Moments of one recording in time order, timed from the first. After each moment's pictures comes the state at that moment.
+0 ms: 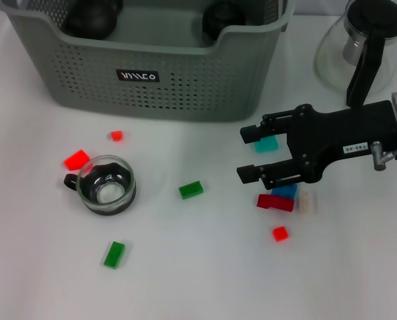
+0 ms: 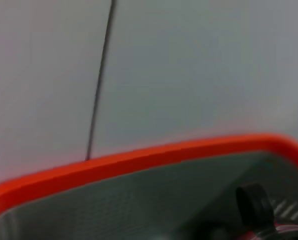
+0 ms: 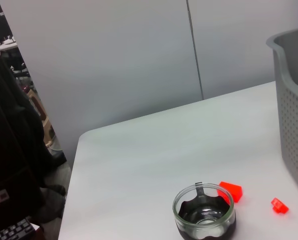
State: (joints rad) left arm -0.94 -1.82 0.85 0.86 2.38 1.26 -2.52; right arm 0.64 2.10 -1.01 -0.84 -1.99 -1.67 1.57
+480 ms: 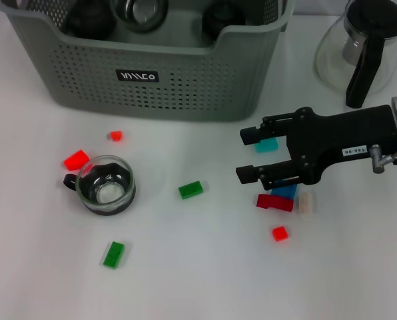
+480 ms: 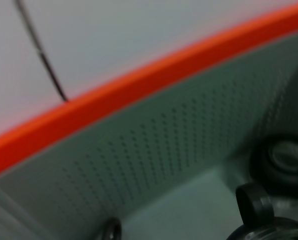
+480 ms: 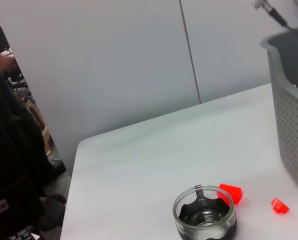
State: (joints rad) left arm -1.02 -2.01 1.02 0.78 2.85 1.01 -2.56; right arm 0.62 2.10 -1.01 -0.82 -1.97 -1.66 1.57
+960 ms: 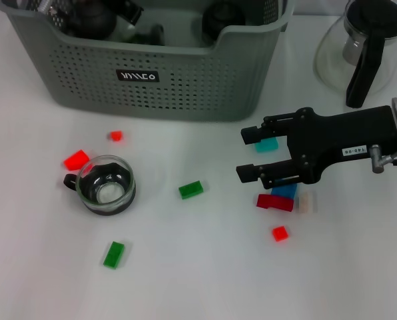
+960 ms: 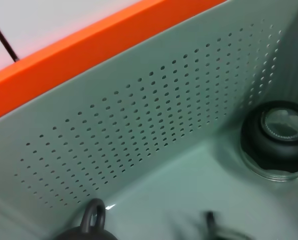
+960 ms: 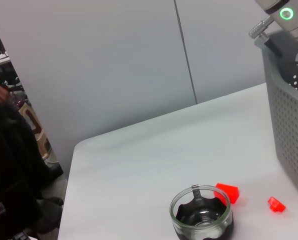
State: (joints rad) left arm -1.03 -2.02 1.07 0.66 2.86 0.93 -2.56; right arm 0.62 2.10 -1.01 -0.81 -1.97 -1.65 1.57
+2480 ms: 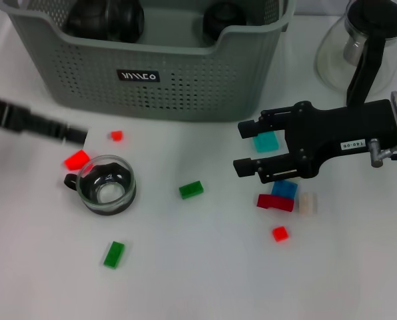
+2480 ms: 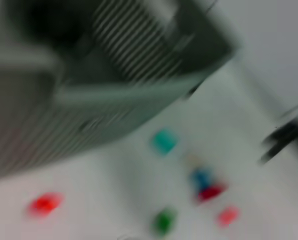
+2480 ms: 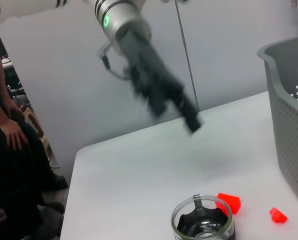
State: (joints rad) left arm -0.53 -1.87 0.71 1.02 2.21 1.96 -2.28; right arm 0.63 2.10 -1.01 -0.81 -1.95 -1.65 1.58
